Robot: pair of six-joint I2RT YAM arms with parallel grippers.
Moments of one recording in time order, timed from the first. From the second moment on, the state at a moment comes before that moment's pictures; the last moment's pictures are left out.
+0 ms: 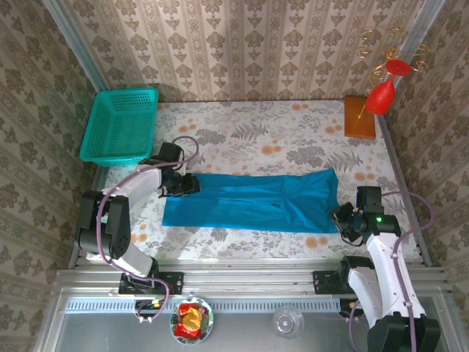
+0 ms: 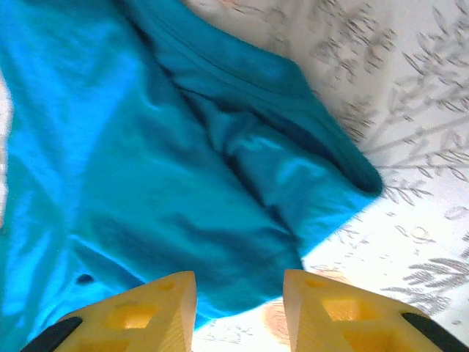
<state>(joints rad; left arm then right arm) -0.28 1.56 0.95 -0.63 0.29 -0.34 -0.15 0.75 0.54 -0.89 -0.21 0.89</state>
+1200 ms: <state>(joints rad) -0.12 1.63 1.00 -0.67 0.19 -0.29 -0.36 1.82 1.09 -0.46 -0.55 0.70</state>
